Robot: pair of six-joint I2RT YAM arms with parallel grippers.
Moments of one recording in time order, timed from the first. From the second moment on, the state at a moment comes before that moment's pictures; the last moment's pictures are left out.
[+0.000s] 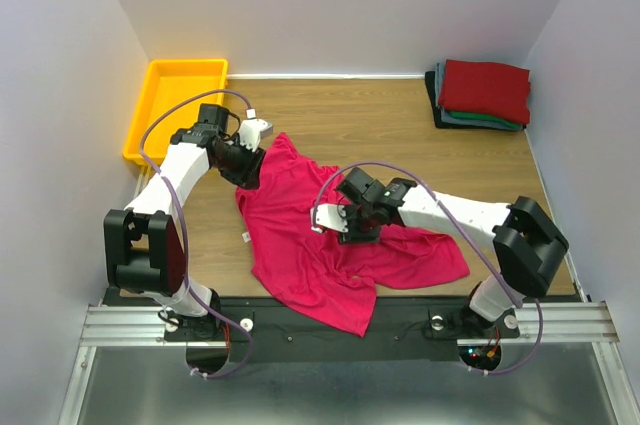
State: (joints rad) left arm -0.13 1.52 1.19 -0.79 0.41 0.42; right arm 0.89 1.58 1.06 -0.66 -0.13 -0.79
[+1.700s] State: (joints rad) left arm -0.13 1.55 1.19 -0.79 0.41 0.44; right arm 0.90 1.63 1.08 -0.65 -0.04 -0.78
